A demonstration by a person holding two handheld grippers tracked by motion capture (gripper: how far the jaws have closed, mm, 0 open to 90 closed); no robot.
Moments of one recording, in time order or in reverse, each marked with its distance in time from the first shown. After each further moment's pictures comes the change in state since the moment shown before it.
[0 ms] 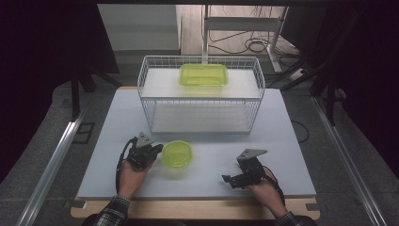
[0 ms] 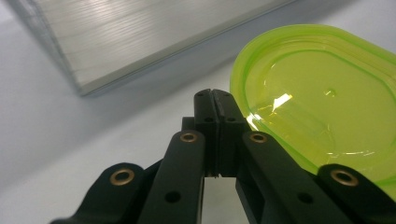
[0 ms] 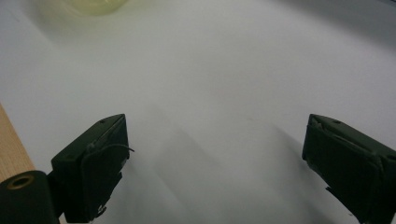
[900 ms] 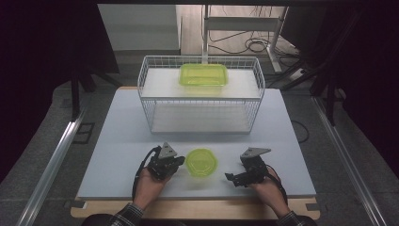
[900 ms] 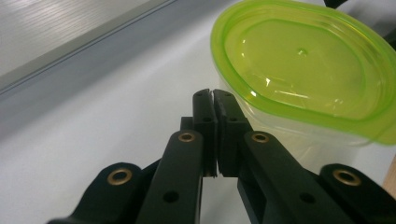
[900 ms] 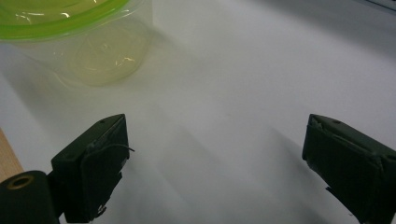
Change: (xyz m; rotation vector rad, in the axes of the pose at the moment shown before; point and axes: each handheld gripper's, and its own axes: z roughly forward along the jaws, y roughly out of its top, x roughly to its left) left arm -0.061 0.007 0.011 0.047 -0.150 0.105; right arm -0.009 -0.001 -0.005 -0.007 -0.019 0.017
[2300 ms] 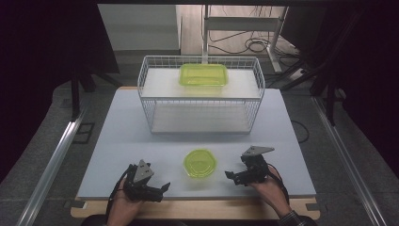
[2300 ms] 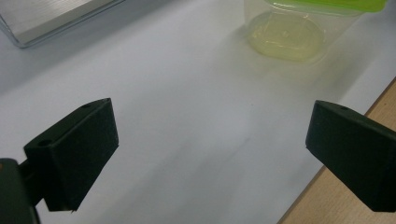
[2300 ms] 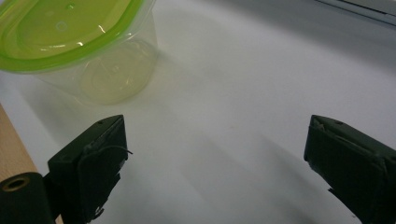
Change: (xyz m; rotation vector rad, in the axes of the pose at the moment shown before) left arm -0.002 -0.062 -0.054 -0.012 0.113 0.012; right arm -0.001 0.004 -0.006 -0.045 0.024 0.045
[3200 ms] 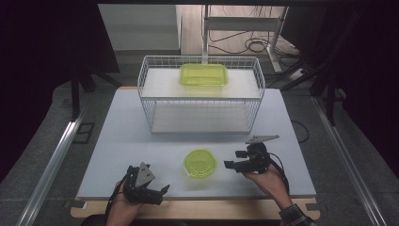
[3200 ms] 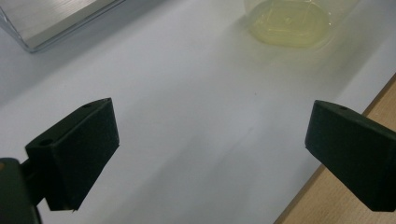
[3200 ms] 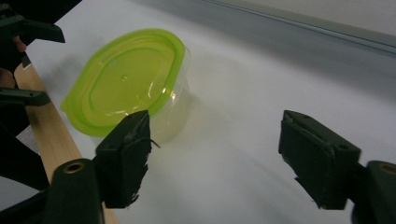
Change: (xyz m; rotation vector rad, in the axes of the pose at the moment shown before) left arm -0.007 -0.003 -0.001 0.015 0.036 0.066; right arm -0.006 0.034 -0.016 -0.021 0.139 0.111
